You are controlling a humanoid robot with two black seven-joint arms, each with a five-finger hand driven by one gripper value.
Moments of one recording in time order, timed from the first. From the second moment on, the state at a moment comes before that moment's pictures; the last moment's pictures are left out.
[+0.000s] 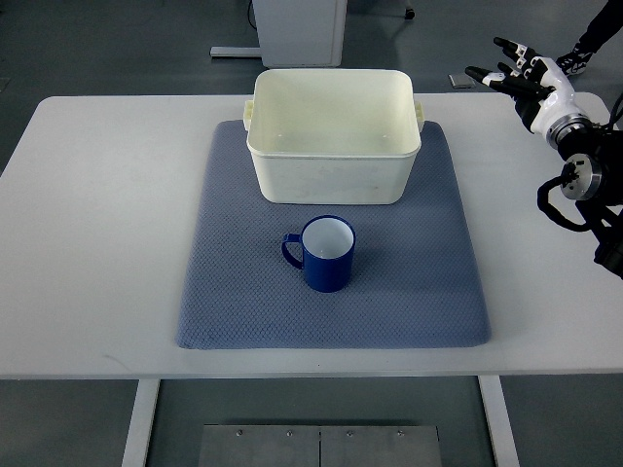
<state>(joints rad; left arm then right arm) -0.04 0.00 -0.10 -0.29 0.04 0.13 -0.11 1.05 -0.21 0.54 0.40 -0.17 0.07 0.23</state>
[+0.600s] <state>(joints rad) -0.04 0.00 -0.11 -0.29 0.04 0.13 -0.11 1.04 -0.22 0.54 0.42 -0.17 0.09 0.25</state>
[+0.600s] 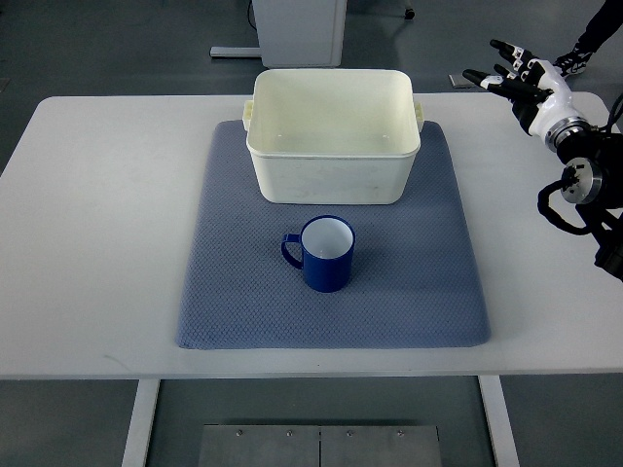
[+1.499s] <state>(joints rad) -0.04 0.00 -0.11 -0.29 0.04 0.13 -0.11 0.97 -0.38 0.55 1.11 -0.32 0.09 0.30</state>
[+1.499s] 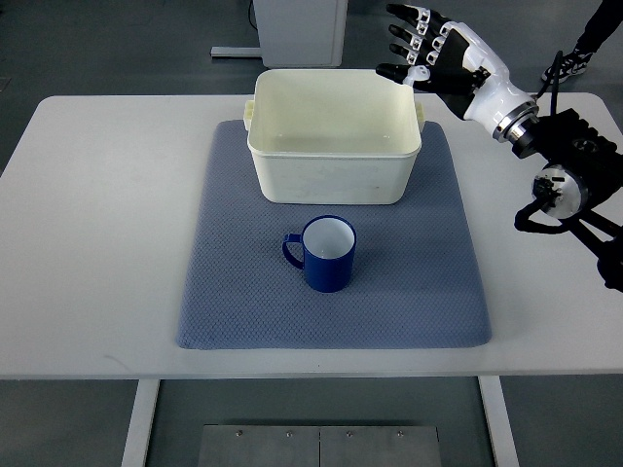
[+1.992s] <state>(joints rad) -0.04 0.00 -0.10 -0.29 0.04 0.13 -0.11 0.95 -0.36 0.44 1.31 -0.56 0.09 0.33</state>
